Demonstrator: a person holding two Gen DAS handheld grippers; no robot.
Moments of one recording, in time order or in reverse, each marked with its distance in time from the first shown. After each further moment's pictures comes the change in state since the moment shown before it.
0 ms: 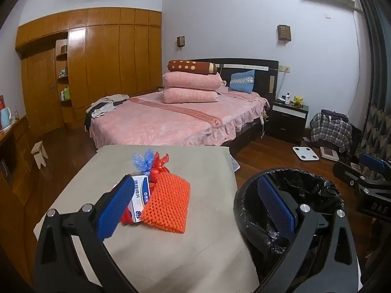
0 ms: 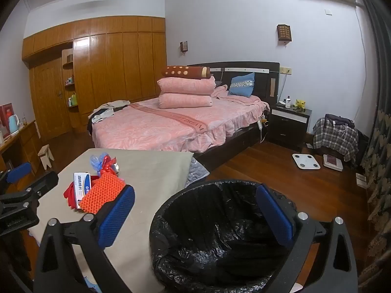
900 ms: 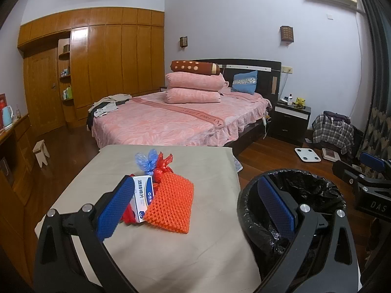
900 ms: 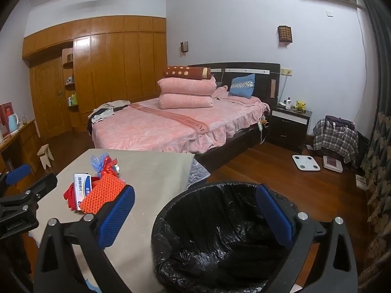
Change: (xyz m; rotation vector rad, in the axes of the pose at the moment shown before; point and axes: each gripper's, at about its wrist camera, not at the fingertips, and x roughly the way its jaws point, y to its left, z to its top) left arm 0.007 0.003 0.009 -0.009 -0.003 0.001; right arm 0.003 0.006 0.003 -0.007 0.007 0.001
